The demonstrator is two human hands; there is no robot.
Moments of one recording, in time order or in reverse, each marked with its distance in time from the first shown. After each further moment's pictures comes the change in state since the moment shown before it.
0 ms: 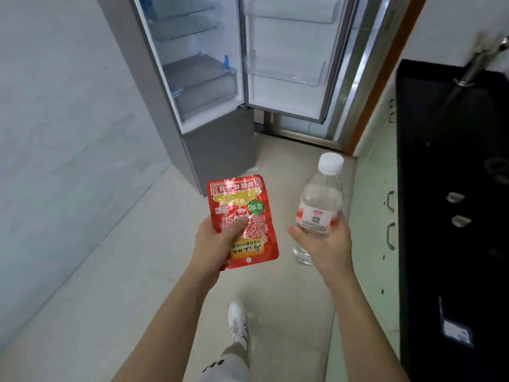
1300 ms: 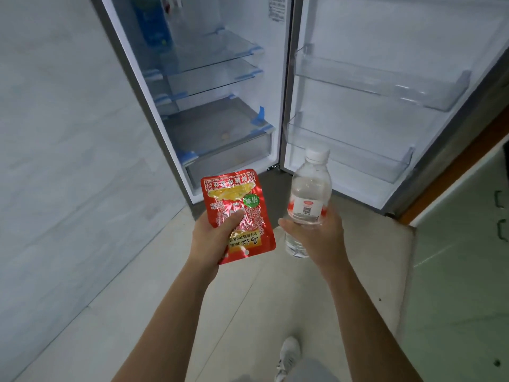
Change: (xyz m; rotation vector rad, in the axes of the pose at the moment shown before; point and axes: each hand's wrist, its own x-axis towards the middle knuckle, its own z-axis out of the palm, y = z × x) left_hand 0.500 0.190 0.007 -0.051 0.243 0.034; right_hand 0.520 -0.070 0.247 -0.075 -0.249 -0.169
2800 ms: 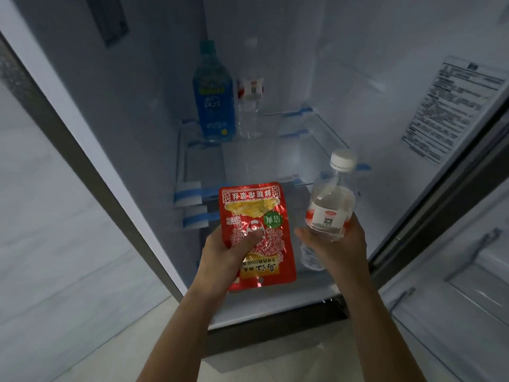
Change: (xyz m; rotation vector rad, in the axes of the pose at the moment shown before) left_hand 0.393 0.192 -0.017 -0.125 0.135 0.113; right_hand 0.461 -0.074 0.222 0.098 -0.243 -0.090
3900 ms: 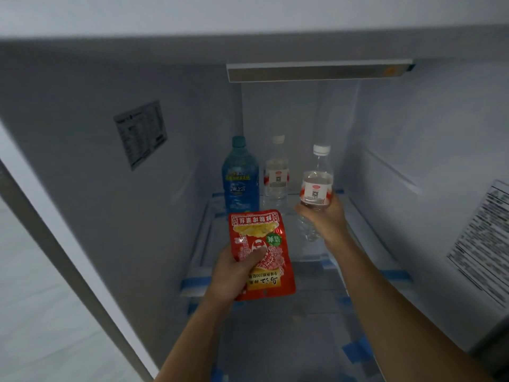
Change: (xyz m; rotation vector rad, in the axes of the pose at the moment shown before) left_hand 0.131 0.063 0.013 0.112 0.200 0.136; right_hand 0.258 -0.053 0.089 0.128 -0.224 -0.101
